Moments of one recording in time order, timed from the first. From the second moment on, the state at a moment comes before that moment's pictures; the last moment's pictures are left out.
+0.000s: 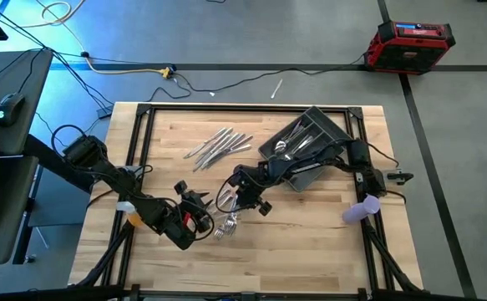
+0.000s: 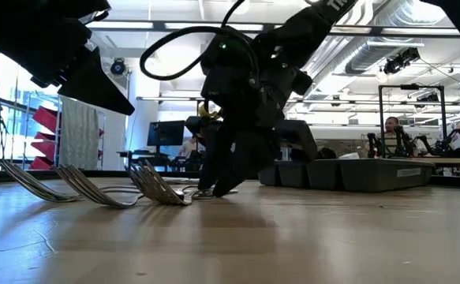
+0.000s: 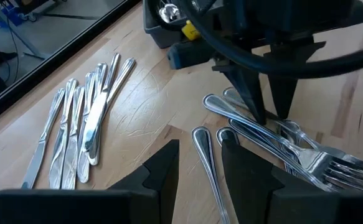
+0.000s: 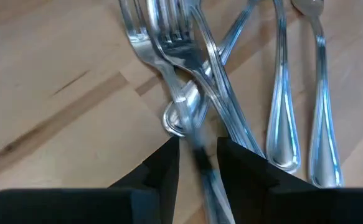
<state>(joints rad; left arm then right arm) -0.66 1.56 0.79 -0.41 -1.03 -0.88 0.01 2.14 1.35 -0.25 -0.37 -0.81</state>
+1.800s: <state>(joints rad) -0.66 1.56 0.79 -0.40 -1.02 -0.86 -0.63 1.82 1.34 -1.15 0.02 -1.17</state>
